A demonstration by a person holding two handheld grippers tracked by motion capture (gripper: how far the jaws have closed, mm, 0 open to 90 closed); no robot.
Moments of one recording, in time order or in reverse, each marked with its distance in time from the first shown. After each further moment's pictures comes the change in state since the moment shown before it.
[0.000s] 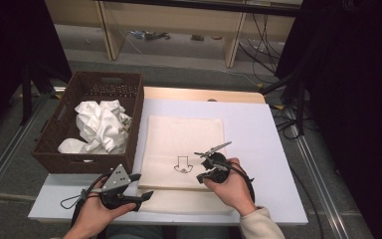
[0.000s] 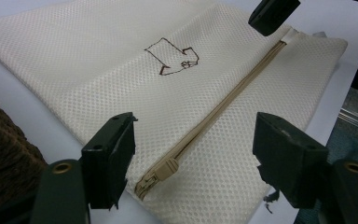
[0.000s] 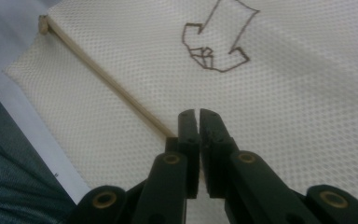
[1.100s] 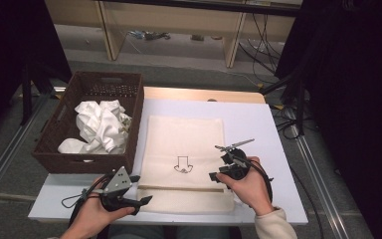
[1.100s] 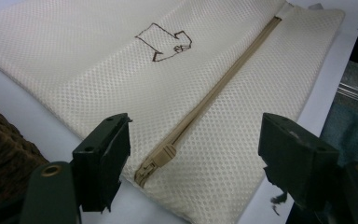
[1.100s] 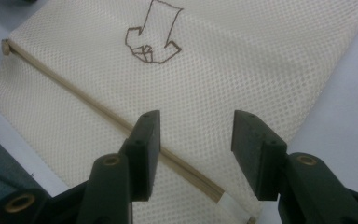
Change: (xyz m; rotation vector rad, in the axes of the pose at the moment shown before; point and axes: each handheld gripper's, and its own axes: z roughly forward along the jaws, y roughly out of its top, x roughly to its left) left arm -0.001 -0.001 -0.002 0.061 -0.005 0.058; right arm -0.032 -0.017 -0.031 -0.043 -0.069 0.165
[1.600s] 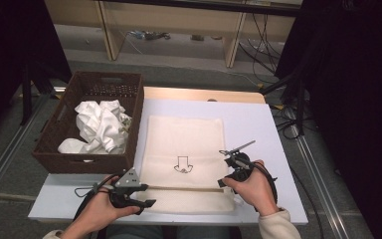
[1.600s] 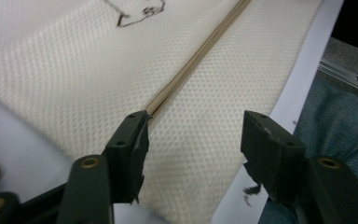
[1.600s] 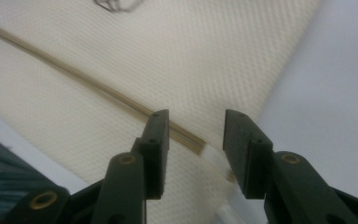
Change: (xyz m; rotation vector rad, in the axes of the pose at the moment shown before) left arm -0.001 0.003 0.020 0.116 -0.141 0.000; right arm -0.010 -0.008 0.002 0.143 -0.028 0.072
